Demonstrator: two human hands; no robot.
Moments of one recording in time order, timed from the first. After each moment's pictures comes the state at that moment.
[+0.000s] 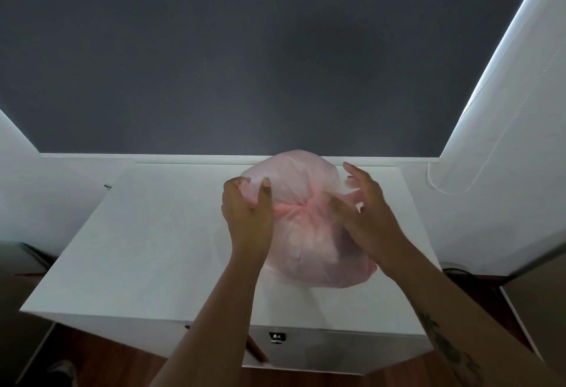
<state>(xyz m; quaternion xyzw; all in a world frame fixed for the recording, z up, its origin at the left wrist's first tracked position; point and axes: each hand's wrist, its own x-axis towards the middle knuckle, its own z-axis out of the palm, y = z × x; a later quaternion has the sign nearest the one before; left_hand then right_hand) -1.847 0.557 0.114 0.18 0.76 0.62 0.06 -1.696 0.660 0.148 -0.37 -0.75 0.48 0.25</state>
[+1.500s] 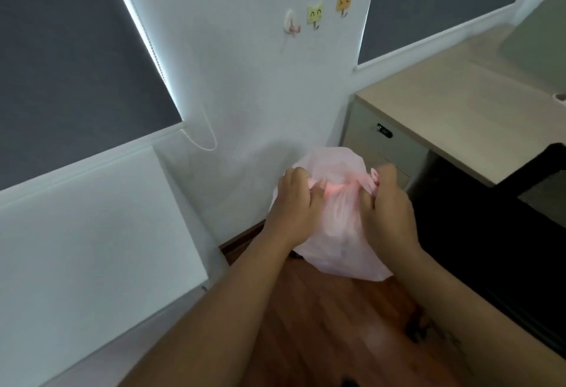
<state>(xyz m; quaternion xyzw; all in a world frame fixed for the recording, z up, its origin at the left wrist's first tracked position) -1.410 0.753 0.062 0.70 0.58 0.36 0.23 -1.253 0.728 0.089 -0.67 -0.64 0.14 0.36</state>
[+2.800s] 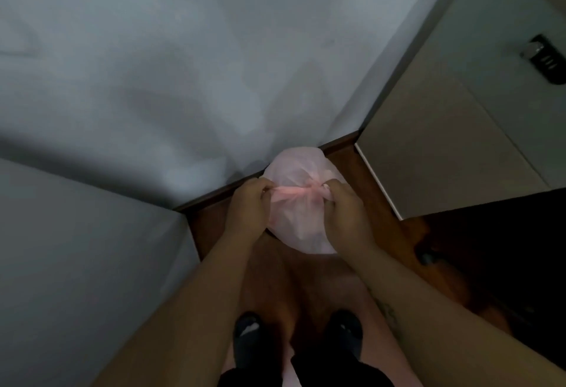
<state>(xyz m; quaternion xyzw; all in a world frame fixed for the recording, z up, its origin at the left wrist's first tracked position) -1.432 1.008 -0.350 0.54 0.74 0.25 0.31 -1.246 1.022 -0.328 -0.65 -0.62 0.39 0.20</state>
